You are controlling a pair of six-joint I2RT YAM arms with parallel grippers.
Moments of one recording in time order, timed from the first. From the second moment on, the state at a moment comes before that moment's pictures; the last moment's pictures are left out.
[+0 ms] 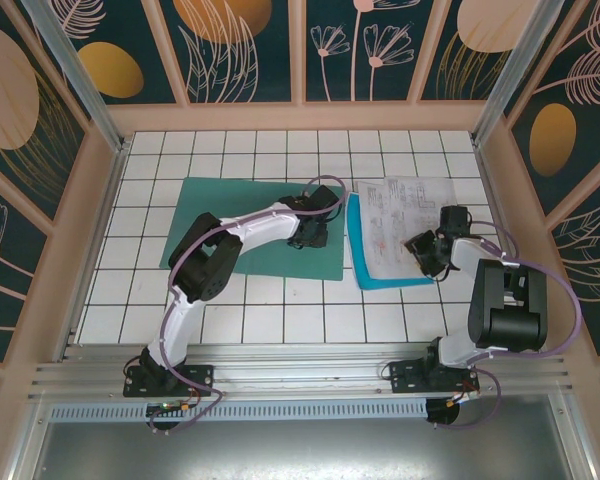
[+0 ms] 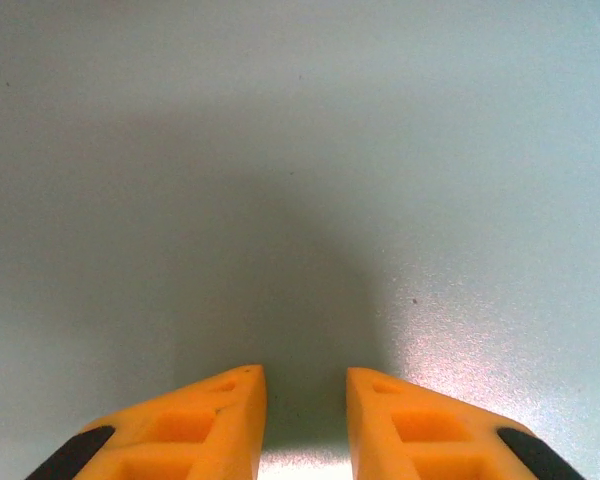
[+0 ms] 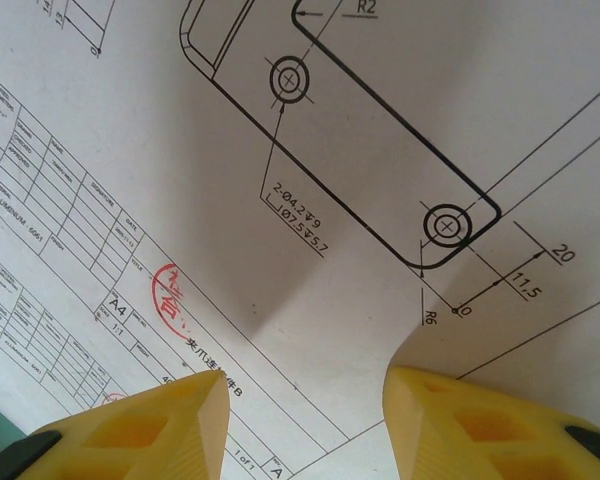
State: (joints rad) left arm -0.79 2.22 1.65 -0.64 -0.13 -0.62; right arm -0.10 1.50 0.68 -0.33 -0.27 0.85
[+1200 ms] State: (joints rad) left arm -0.88 2.22 1.71 -0.61 0.02 -0.71; right arm -0.09 1.27 0.66 -0.47 -0.19 0.86
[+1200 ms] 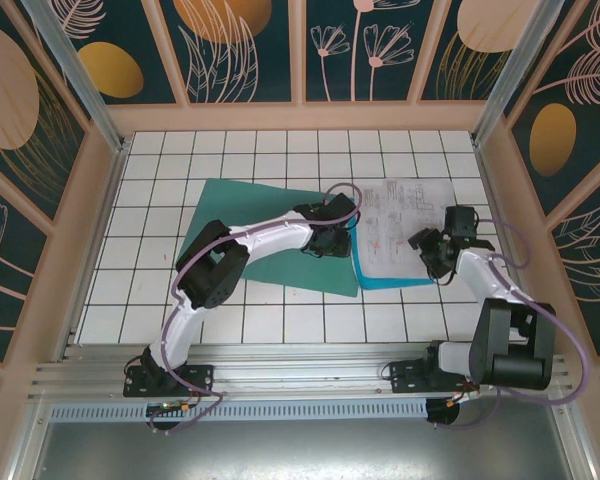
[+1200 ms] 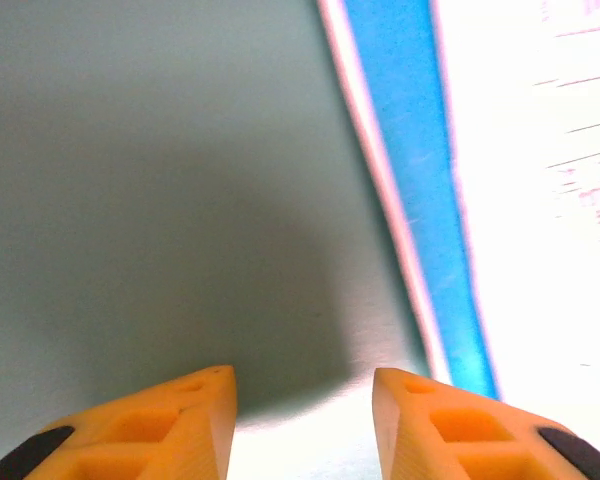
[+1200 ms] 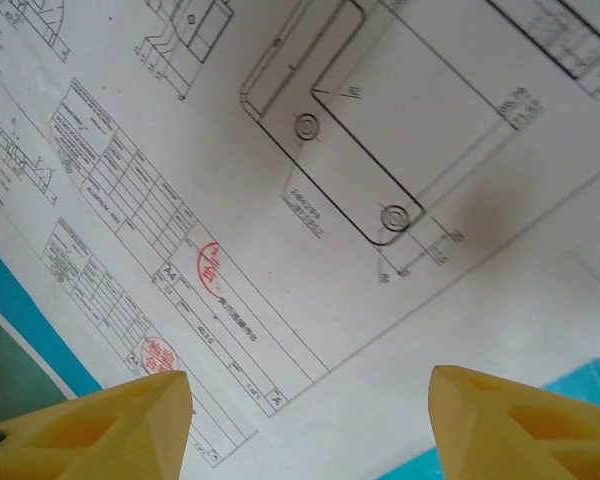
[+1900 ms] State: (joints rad) left arm -0.49 1.88 1.15 -0.49 0.02 -0.76; right arm 0.01 1.42 0.63 -0.33 -0.21 0.89
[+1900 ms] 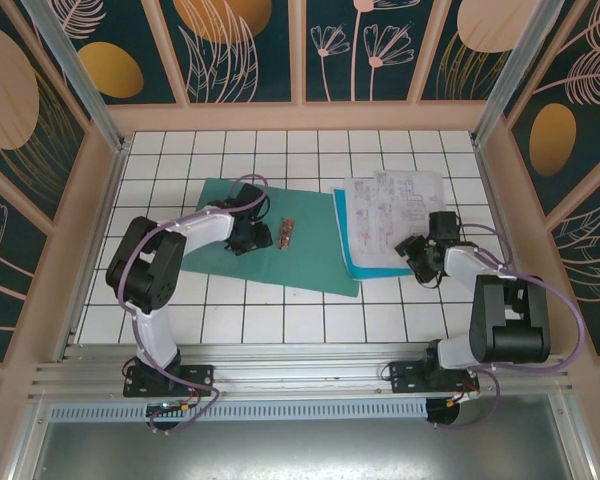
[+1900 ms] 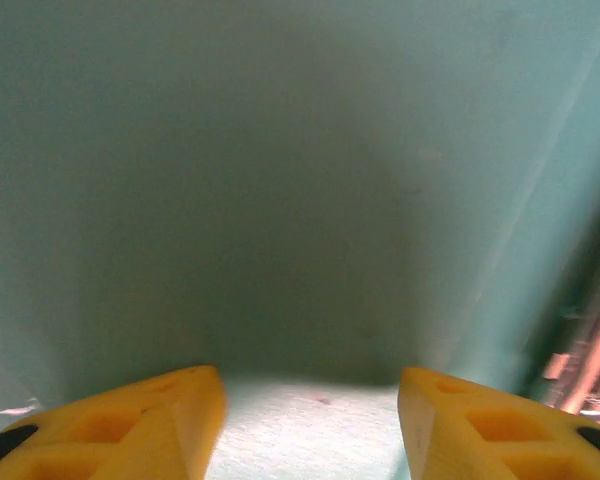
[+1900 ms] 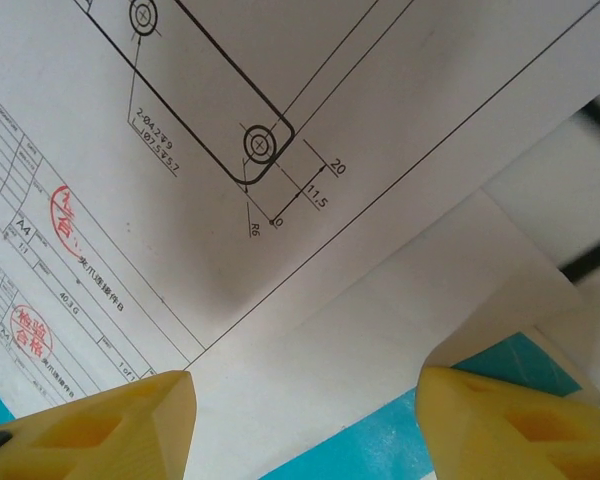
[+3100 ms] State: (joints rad) left arm -0.68 2.09 1.58 -0.19 0.34 -1.03; right arm -0.12 1.53 0.89 -0.38 -0.27 0.88
